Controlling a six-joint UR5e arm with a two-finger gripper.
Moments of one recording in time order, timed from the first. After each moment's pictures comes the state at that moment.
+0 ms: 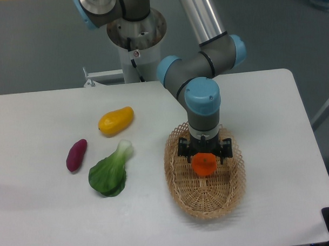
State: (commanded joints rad) arm 2.50 -1.97 -1.73 -0.76 1.60 0.66
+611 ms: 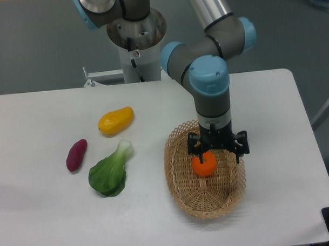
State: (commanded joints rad) arm 2.51 -1.90 -1.62 -0.93 1.59 0.77
